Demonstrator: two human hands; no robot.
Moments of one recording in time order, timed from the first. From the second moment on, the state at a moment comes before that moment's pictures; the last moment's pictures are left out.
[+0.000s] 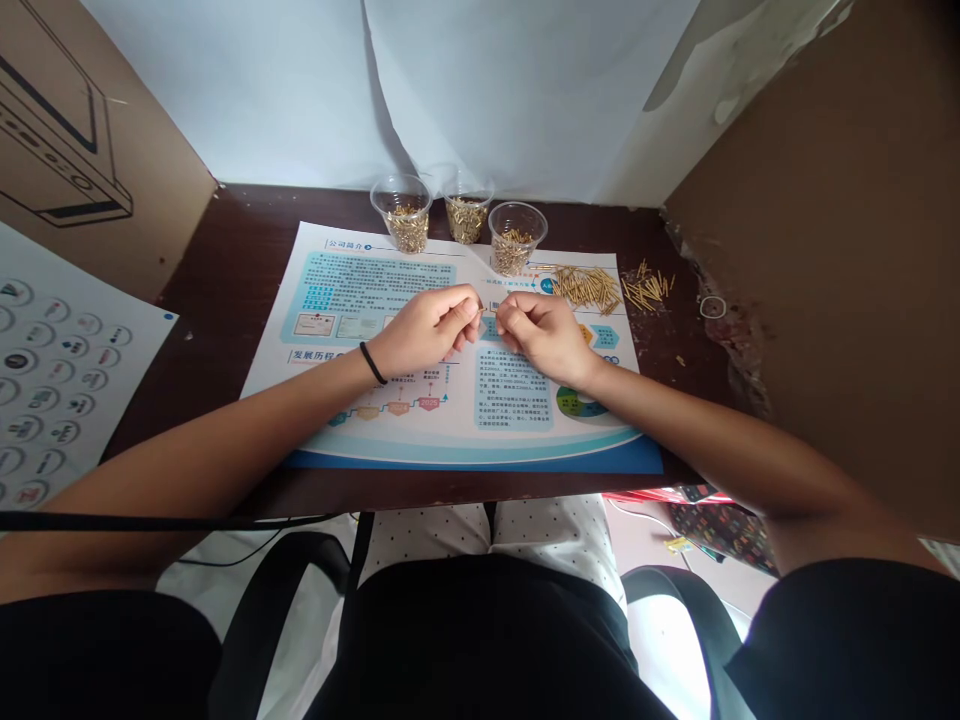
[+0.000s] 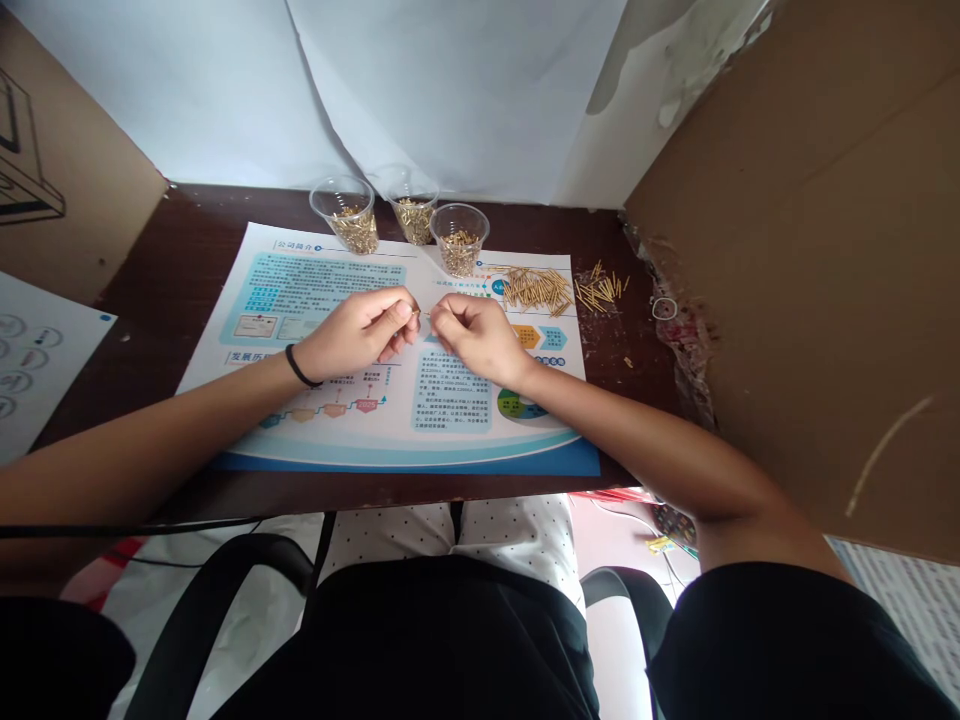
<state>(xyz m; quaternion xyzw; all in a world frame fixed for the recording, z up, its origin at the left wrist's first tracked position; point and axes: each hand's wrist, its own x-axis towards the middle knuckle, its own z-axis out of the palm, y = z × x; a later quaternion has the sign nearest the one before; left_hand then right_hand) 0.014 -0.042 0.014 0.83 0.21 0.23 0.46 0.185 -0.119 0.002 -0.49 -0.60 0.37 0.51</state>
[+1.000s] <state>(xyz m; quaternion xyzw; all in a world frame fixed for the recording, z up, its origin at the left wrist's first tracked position) 0.015 -0.051 0.012 0.89 0.23 0.28 0.28 0.186 -0.119 0.003 -0.49 -0.69 0.31 0.44</state>
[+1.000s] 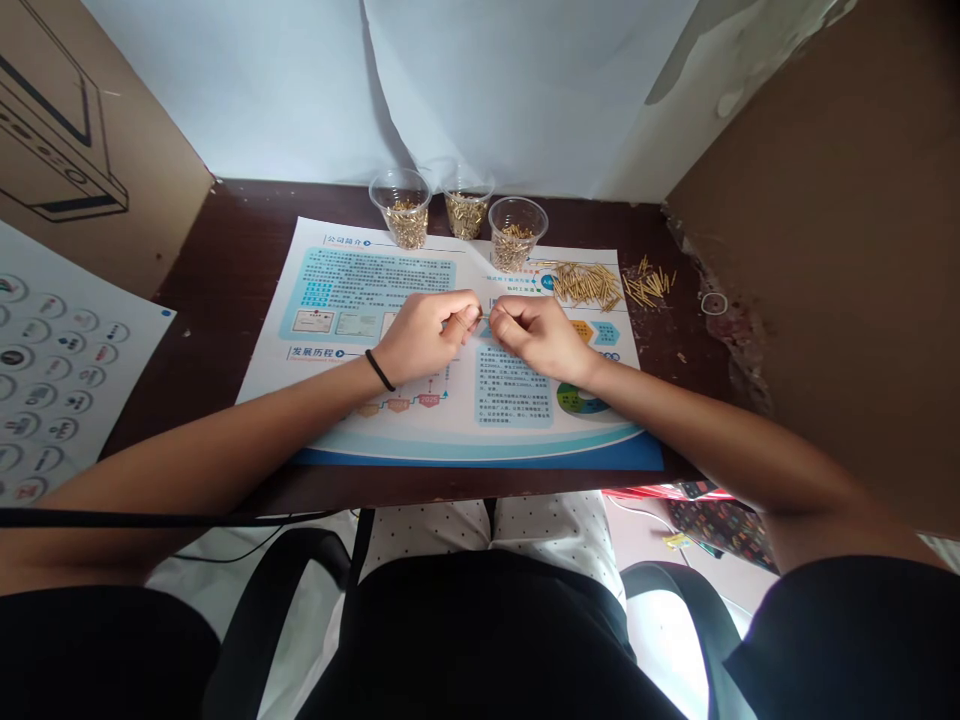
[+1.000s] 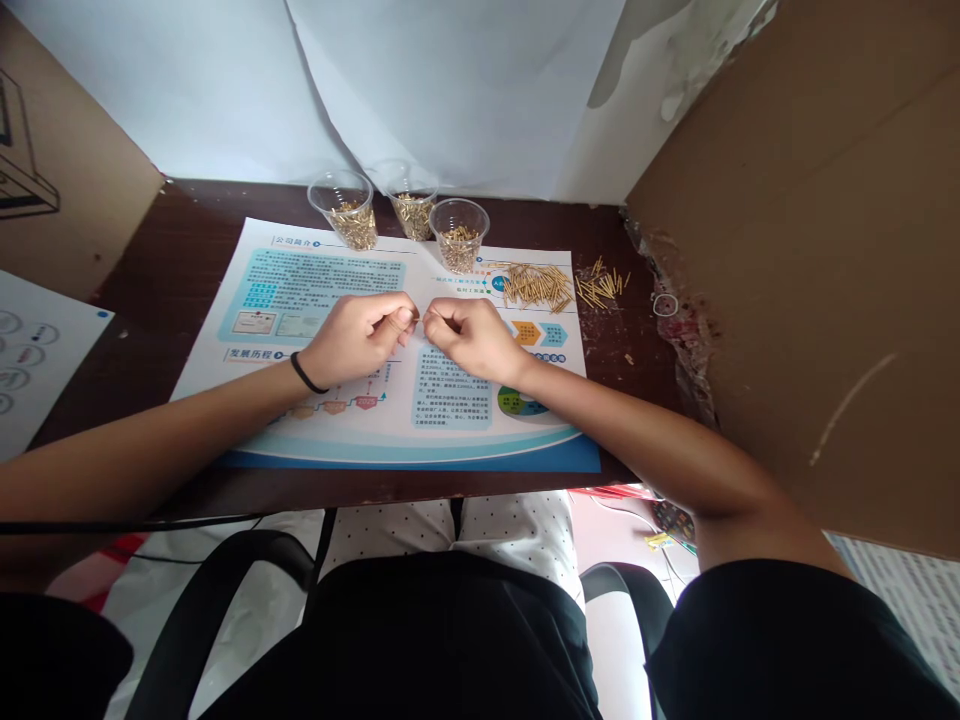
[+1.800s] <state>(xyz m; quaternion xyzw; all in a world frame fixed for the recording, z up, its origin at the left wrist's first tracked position) 0.012 -0.058 0.005 0.91 0.24 0.29 0.18 0.187 -0.117 0.008 -0.49 -0.73 0.30 0.38</state>
